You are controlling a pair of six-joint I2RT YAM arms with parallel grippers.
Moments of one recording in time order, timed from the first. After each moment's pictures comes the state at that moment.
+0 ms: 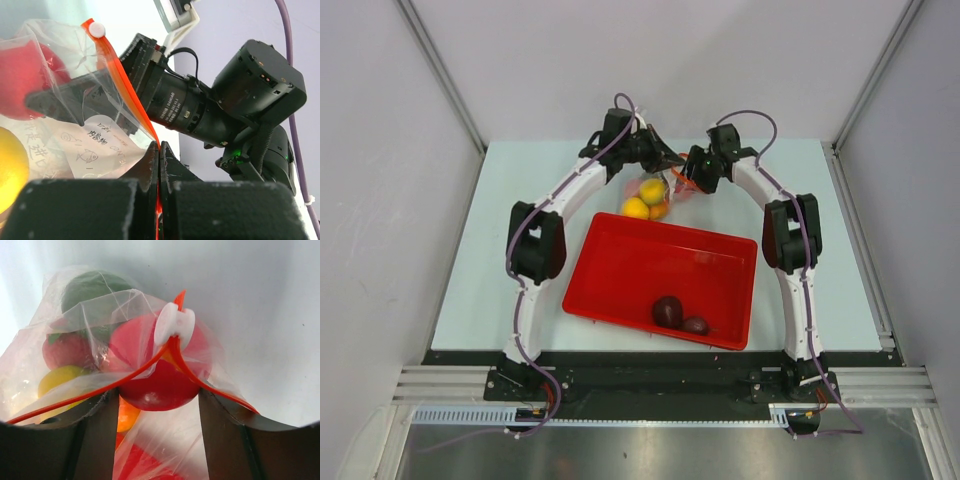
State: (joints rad) left arm -0.42 2.26 2.04 -0.23 0.61 -1.00; right arm 0.27 2.35 2.03 -0.52 -0.30 0.56
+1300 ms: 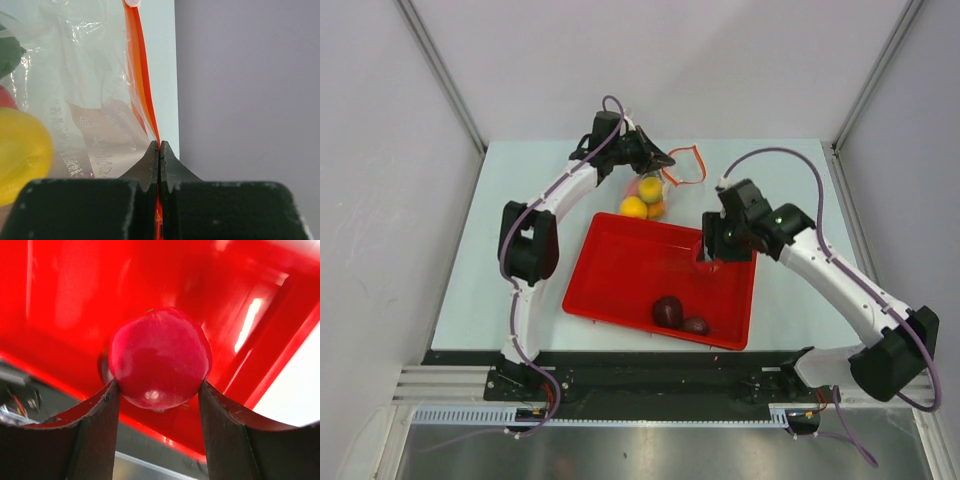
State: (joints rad) left arm -0.38 2.22 1.94 -0.18 0.62 -1.01; right arm 0.55 1.34 1.31 -0.94 -0.01 0.49
